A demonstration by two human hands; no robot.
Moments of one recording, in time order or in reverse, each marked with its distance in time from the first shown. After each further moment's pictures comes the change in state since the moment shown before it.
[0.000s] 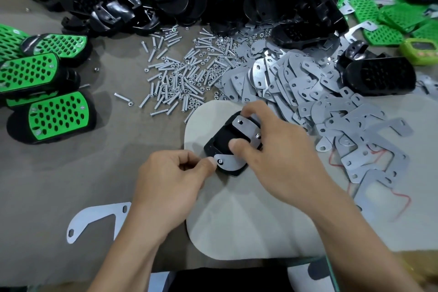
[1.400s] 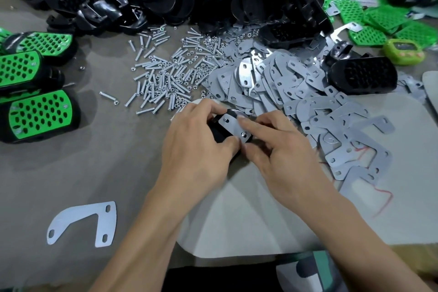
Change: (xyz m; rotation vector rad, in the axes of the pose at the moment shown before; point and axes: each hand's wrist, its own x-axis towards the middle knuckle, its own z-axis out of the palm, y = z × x) left_hand 0.026 0.040 0.043 0.298 0.131 0.424; right_hand -0.014 0.035 -0.002 0.105 0.113 -0.149
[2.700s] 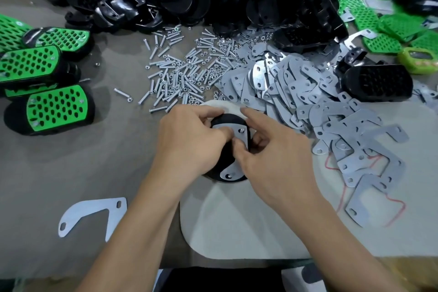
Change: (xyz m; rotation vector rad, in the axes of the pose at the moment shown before) left_hand 0.021 -0.024 -0.007 -0.144 0.017 -0.232; right_hand 0.009 -0.040 0.018 -0.010 0.105 0.194
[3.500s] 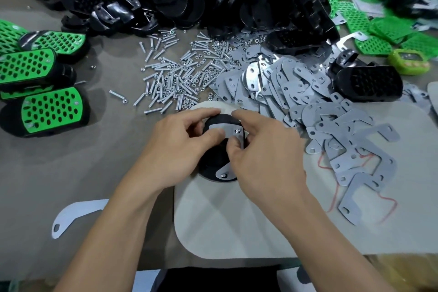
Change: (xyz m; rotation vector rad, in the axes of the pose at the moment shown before) left_hand -0.004 -0.012 -0.015 -0.082 -0.177 0.210; right_hand 0.003 -0.012 0.001 -0.113 0.027 0.020
